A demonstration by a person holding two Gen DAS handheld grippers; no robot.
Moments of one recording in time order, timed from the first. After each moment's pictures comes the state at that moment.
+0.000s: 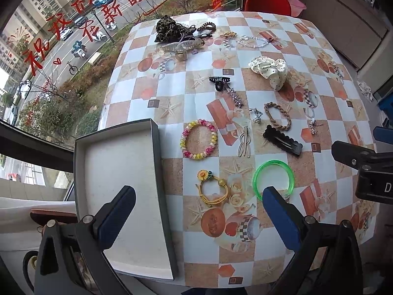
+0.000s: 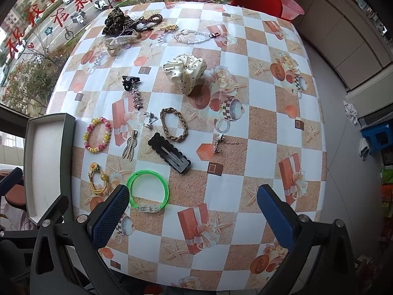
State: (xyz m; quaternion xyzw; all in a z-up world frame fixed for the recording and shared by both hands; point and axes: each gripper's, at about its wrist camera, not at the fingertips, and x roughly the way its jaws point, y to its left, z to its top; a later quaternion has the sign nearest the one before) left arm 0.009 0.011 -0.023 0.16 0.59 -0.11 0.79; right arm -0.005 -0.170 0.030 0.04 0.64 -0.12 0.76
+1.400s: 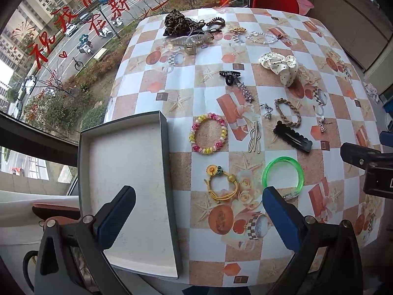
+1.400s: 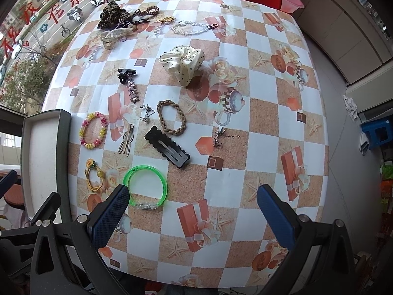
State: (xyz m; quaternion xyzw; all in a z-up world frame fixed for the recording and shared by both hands) left arm 0.009 0.020 -0.031 0.16 0.59 -0.09 0.78; right arm -0.006 -0.172 0.020 0.05 0.65 -0.13 0.75
